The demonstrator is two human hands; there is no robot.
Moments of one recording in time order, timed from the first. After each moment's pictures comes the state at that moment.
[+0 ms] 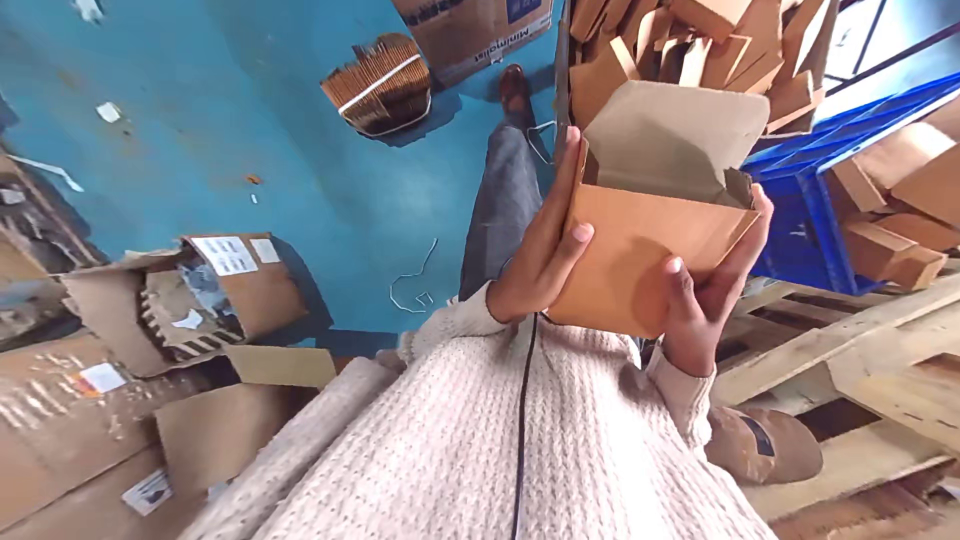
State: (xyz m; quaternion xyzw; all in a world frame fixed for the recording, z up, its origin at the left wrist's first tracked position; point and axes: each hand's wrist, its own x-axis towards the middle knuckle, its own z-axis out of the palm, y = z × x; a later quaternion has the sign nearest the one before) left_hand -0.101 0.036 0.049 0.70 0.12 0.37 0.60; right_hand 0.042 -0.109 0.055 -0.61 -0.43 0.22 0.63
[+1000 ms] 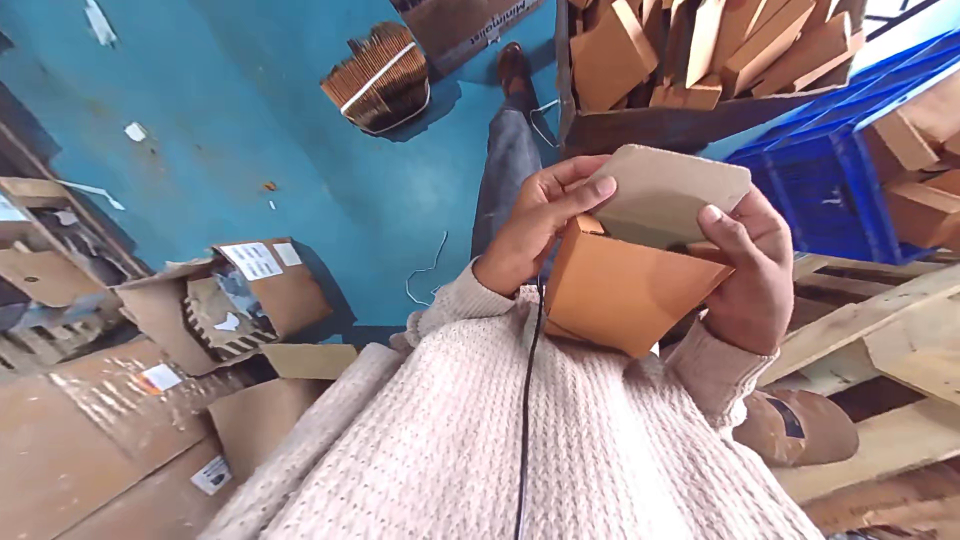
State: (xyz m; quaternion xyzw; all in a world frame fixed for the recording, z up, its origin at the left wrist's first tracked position) left_hand -0.094 0.054 0.064 0.41 0.28 0.19 0.85; right_hand 0.069 -0.107 0.072 -0.56 -0.27 0.43 0.65
